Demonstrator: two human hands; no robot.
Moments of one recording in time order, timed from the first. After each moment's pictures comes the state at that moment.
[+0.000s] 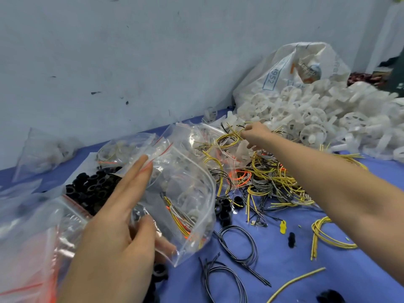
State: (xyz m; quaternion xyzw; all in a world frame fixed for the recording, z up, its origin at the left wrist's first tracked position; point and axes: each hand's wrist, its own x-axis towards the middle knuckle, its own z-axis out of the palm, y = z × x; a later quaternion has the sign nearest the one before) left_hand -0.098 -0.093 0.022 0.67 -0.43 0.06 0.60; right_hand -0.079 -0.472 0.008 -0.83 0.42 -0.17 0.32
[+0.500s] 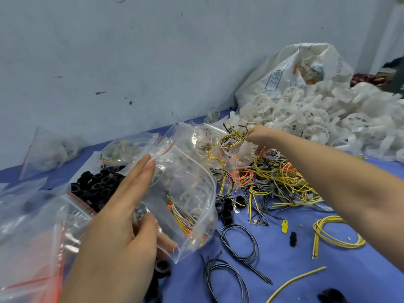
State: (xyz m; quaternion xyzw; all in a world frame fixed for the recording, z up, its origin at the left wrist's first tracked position) left_hand -0.099 -0.091 0.022 0.69 -0.45 0.06 0.57; right_hand -0.084 -0.478 0.014 -0.85 0.41 -0.07 0.31
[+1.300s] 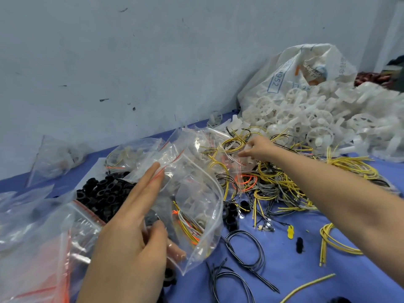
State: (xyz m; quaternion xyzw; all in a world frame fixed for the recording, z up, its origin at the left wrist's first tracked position) left_hand -0.096 -0.091 0.021 0.71 -0.43 0.08 0.55; right_hand -0.081 -0.476 -0.016 -0.88 0.35 -0.14 0.28
